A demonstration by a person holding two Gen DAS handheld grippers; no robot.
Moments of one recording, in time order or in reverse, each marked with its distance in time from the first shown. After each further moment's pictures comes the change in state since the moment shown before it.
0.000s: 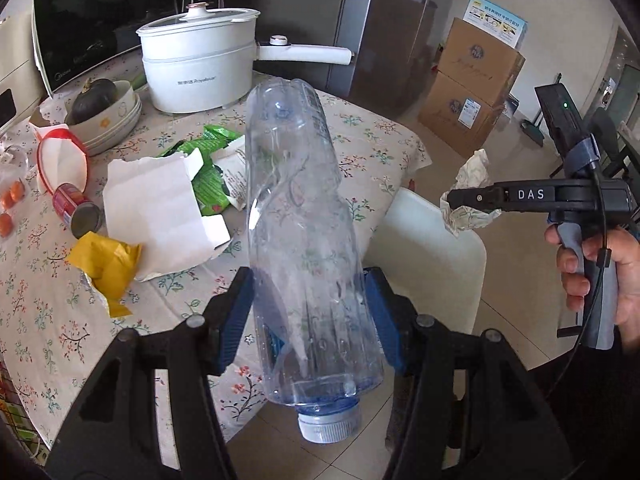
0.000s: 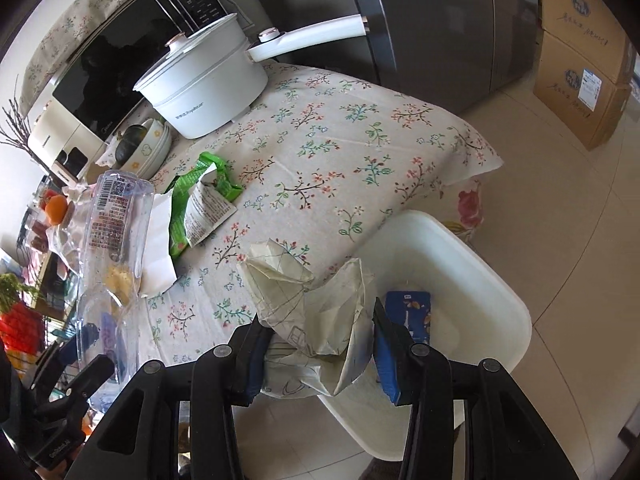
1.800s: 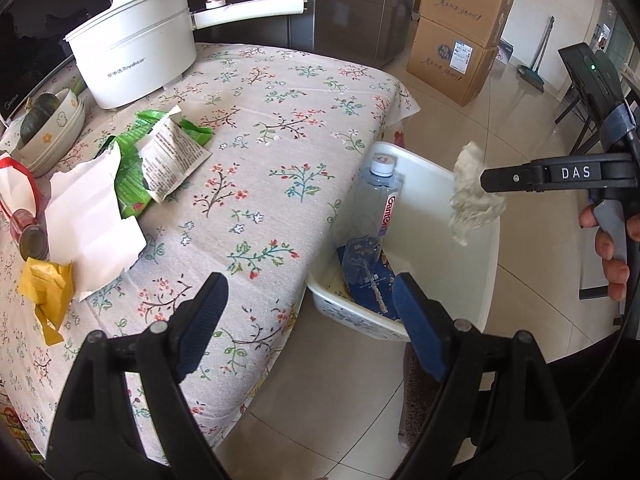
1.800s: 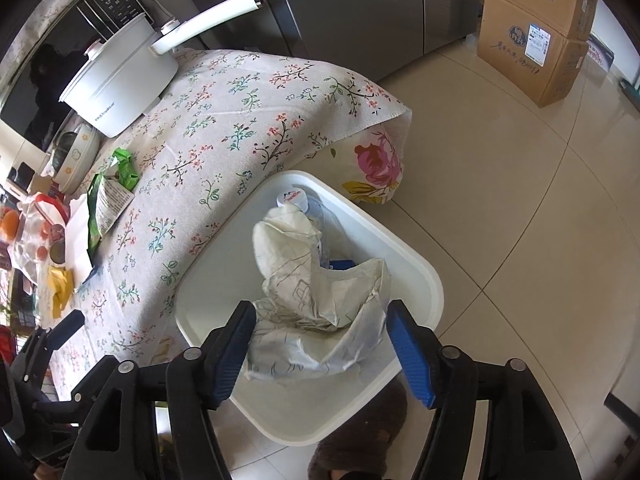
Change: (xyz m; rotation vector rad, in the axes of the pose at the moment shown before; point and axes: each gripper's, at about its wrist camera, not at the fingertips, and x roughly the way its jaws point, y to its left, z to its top) left arm 0.068 -0.054 0.005 0.114 0.113 0.050; right arm 0.010 -0.079 -0.018 0.092 0.065 -0.113
